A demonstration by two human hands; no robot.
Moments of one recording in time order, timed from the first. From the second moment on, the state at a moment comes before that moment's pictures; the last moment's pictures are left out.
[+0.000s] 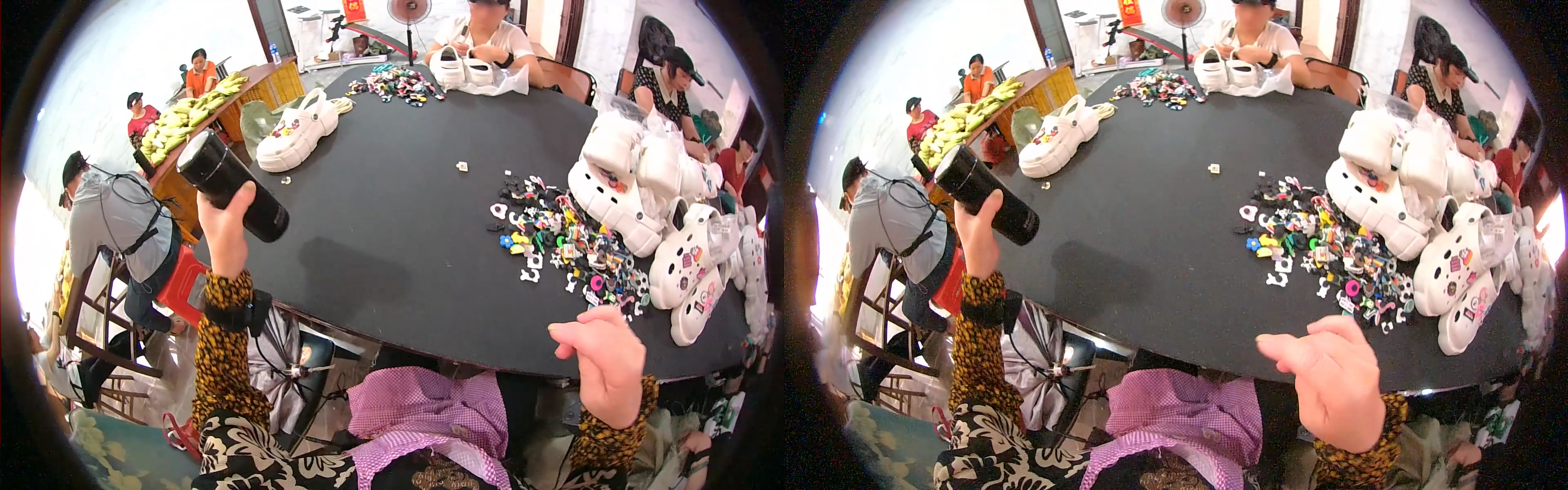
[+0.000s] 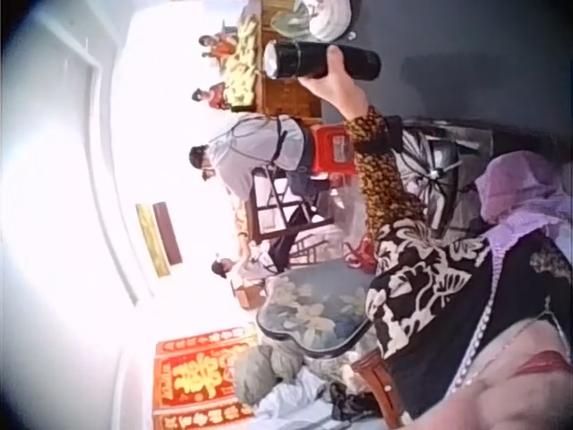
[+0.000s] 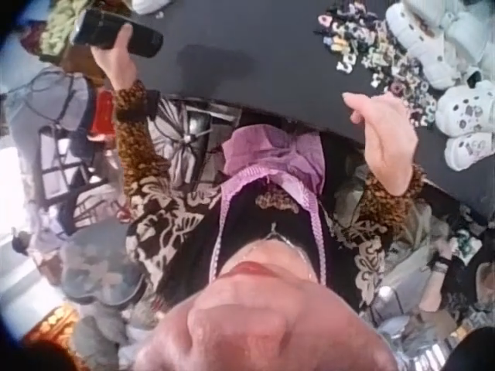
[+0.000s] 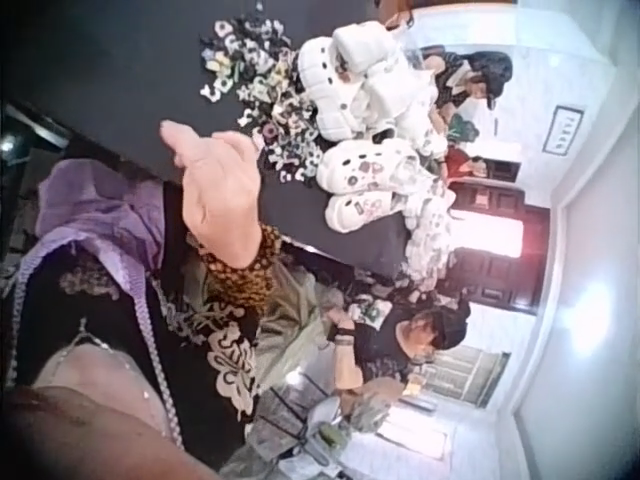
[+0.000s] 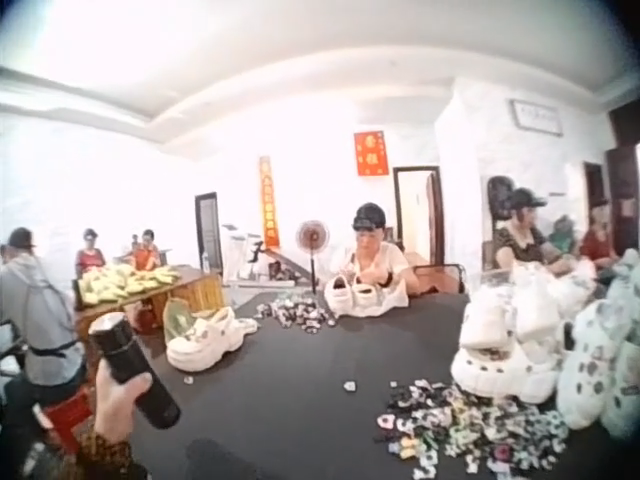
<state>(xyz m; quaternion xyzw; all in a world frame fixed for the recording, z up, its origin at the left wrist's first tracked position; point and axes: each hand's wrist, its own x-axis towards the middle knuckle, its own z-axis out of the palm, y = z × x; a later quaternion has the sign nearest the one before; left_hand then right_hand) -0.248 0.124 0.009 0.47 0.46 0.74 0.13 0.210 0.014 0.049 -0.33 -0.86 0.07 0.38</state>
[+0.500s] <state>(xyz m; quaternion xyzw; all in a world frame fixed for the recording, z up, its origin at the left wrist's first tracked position) -0.348 0.234 -0.014 0.44 0.51 0.73 0.06 0.244 0.026 -0.096 -0.53 -0.62 0.28 0.50</state>
